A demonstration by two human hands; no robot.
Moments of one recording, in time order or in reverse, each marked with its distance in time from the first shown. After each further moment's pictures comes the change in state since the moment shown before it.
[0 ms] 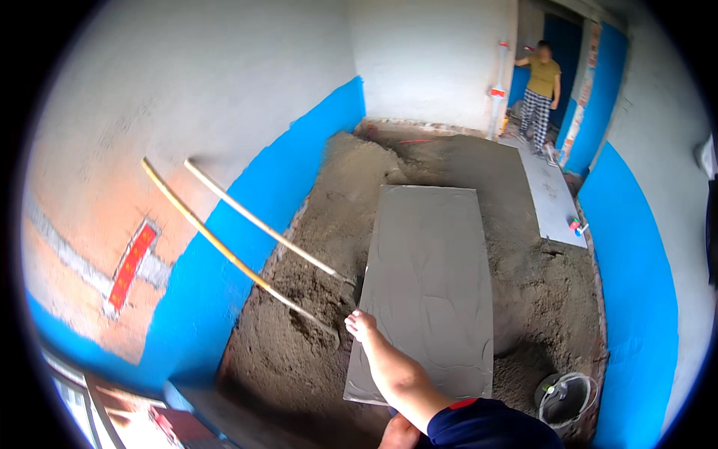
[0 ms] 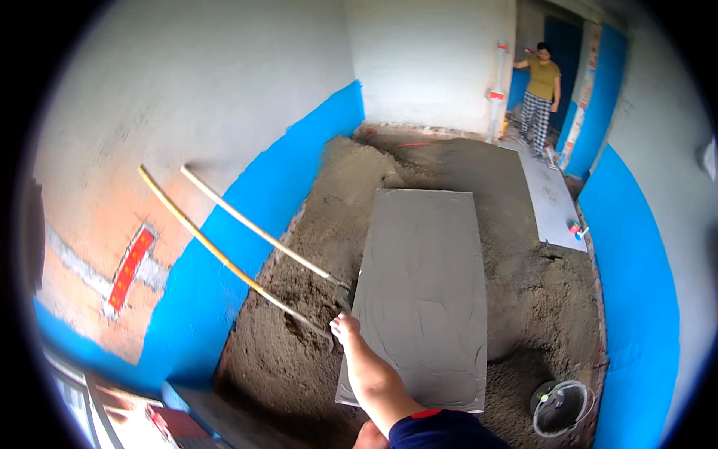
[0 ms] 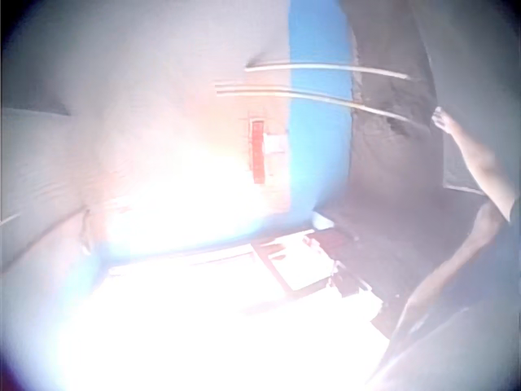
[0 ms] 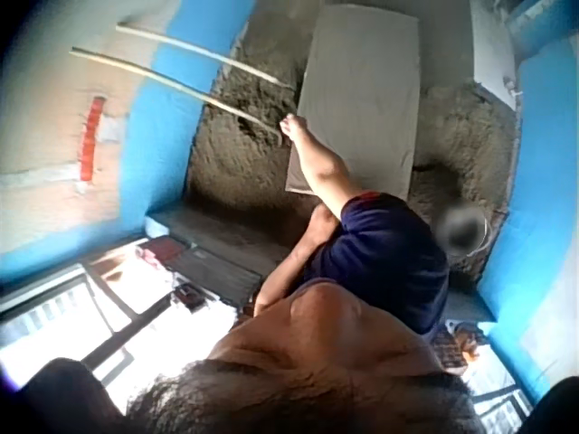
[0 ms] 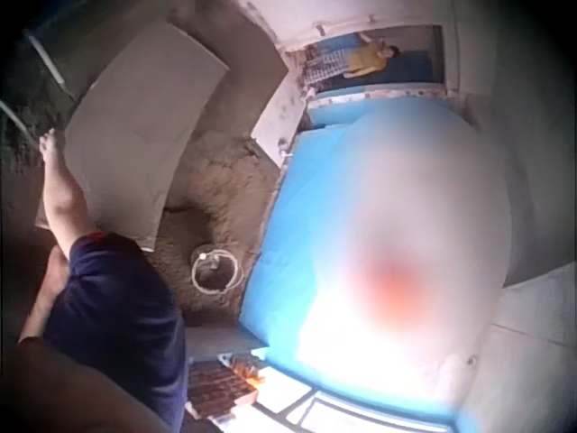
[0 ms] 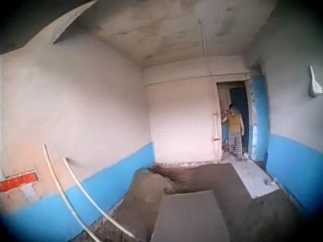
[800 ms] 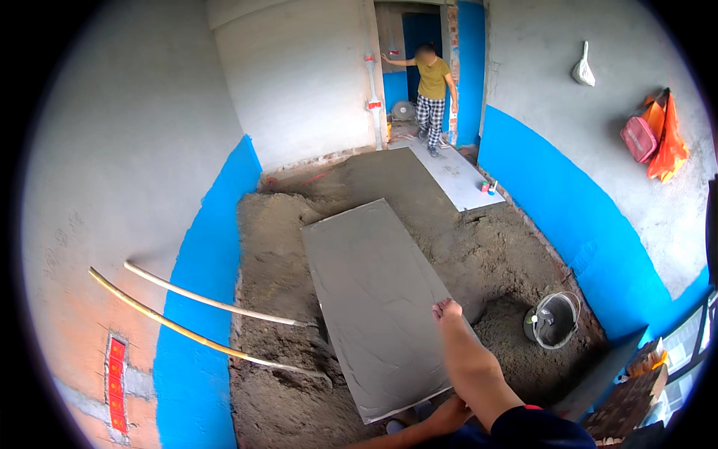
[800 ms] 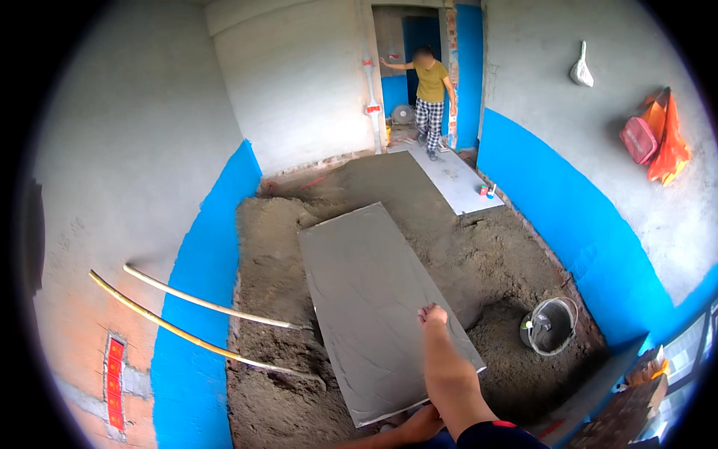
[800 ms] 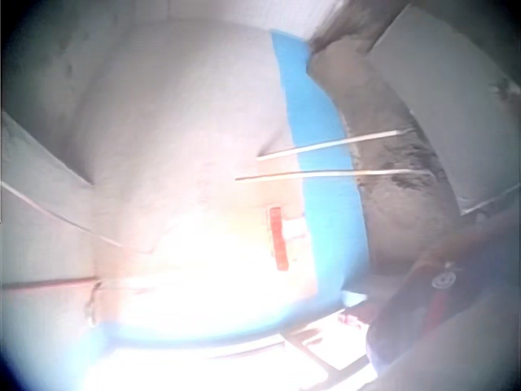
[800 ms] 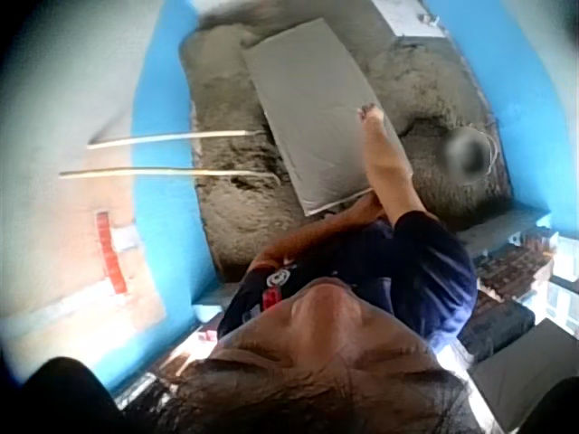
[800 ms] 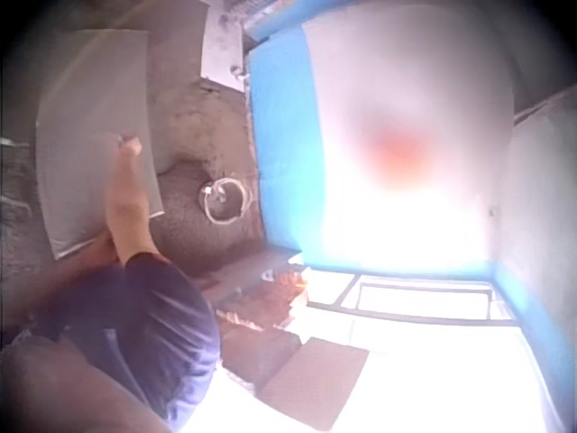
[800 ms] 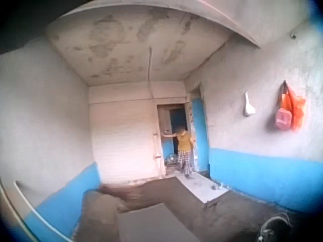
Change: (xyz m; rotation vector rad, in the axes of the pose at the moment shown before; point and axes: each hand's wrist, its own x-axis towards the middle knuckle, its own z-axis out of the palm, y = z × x) left_hand 0.008 -0.002 0.013 0.149 -0.935 0.618; right_hand -0.105 -0.202 -0.273 0.772 0.144 -0.482
